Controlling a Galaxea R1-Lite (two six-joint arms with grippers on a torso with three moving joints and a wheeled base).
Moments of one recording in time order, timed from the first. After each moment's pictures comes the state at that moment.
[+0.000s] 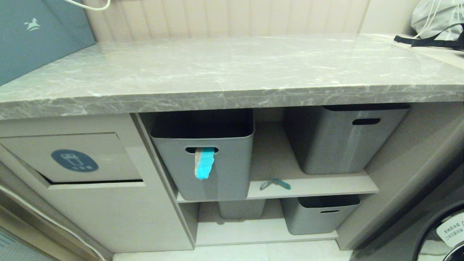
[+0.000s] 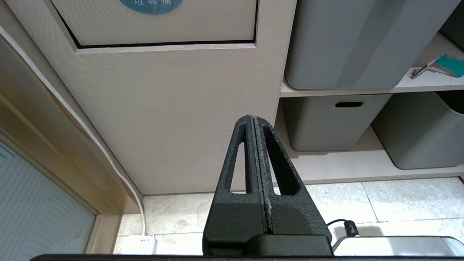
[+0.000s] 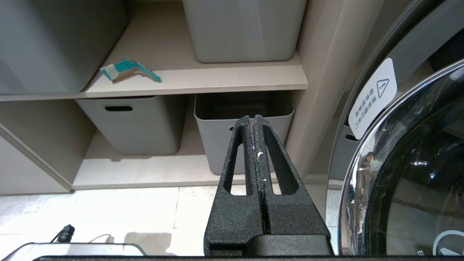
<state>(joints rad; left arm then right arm) 0.00 0.00 0.00 0.00 0.00 0.02 0.00 0.00 0.00 0.01 -0.01 0.02</state>
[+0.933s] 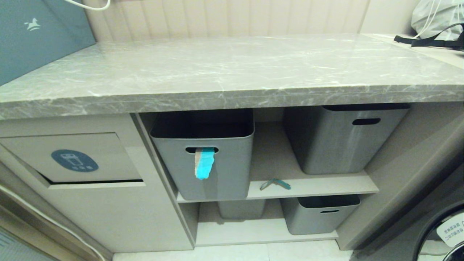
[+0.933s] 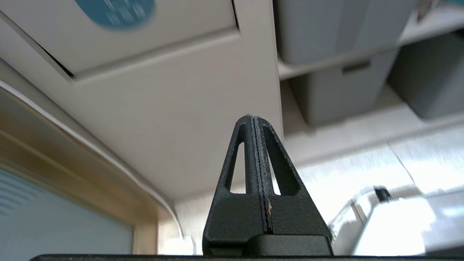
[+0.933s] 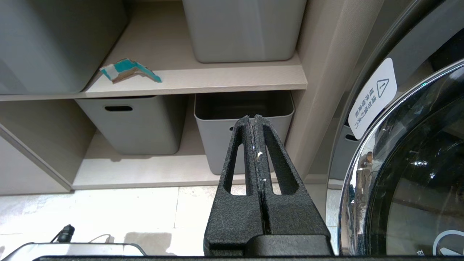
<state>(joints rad) 0.00 0.07 0.00 0.00 -0.07 0.25 0.00 0.00 0.00 0.01 -0.01 0.02</state>
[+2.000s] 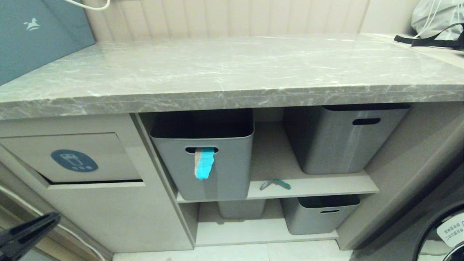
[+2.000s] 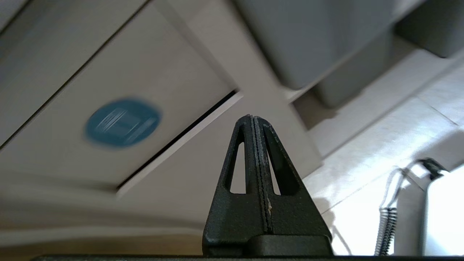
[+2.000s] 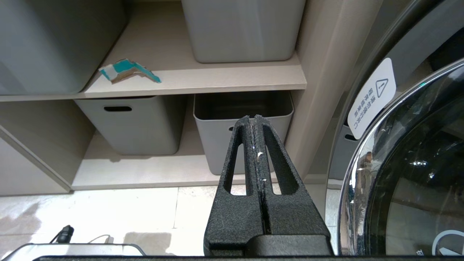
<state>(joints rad) -0.19 0.73 -0.40 -0.14 -0.06 0.61 0.00 0.00 0.00 0.01 -0.01 0.02</state>
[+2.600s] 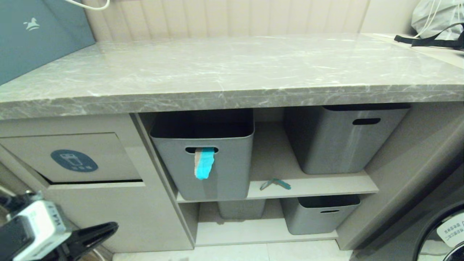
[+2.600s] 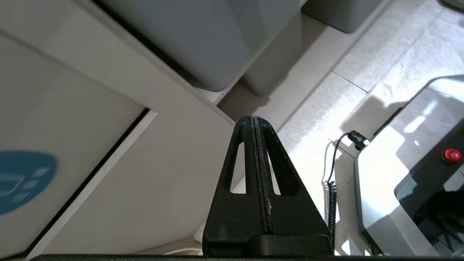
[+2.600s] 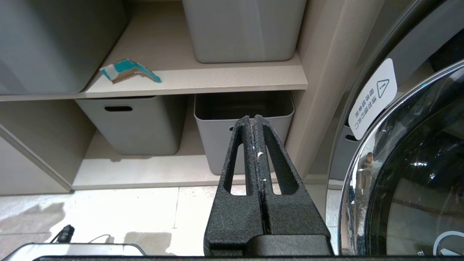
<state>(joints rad) -0.38 0.96 -0.39 -0.19 -0.11 0.57 0.00 0.00 0.00 0.01 -0.01 0.02</state>
